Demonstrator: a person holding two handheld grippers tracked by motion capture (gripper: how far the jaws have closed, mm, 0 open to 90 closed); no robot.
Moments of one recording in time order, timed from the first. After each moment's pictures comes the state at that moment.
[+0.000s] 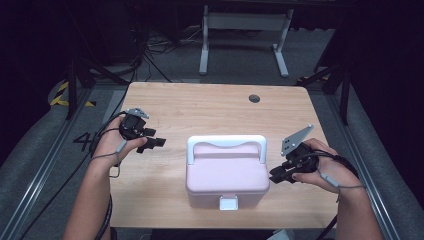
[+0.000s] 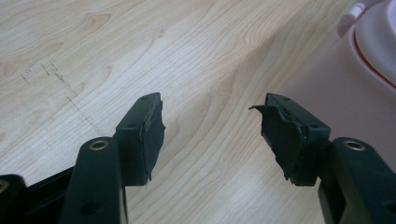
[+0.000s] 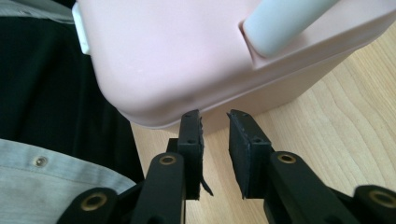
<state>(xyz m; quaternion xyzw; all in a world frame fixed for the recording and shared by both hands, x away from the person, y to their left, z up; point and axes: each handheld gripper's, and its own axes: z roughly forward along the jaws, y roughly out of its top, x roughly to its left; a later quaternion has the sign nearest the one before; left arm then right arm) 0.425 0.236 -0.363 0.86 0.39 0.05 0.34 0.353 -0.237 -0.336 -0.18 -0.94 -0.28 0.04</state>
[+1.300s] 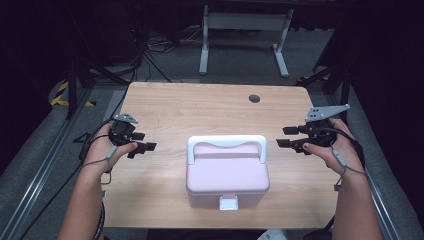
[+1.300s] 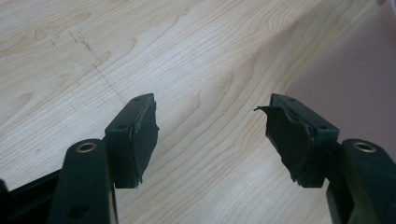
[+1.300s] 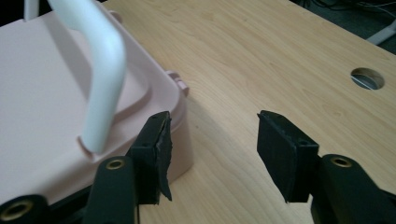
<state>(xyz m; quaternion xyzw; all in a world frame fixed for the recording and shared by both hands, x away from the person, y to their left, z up) 0.415 0.262 -0.377 0.84 0.41 0.06 0.34 0.401 -0.283 -0.320 -0.29 -0.86 -0.42 -0.10</state>
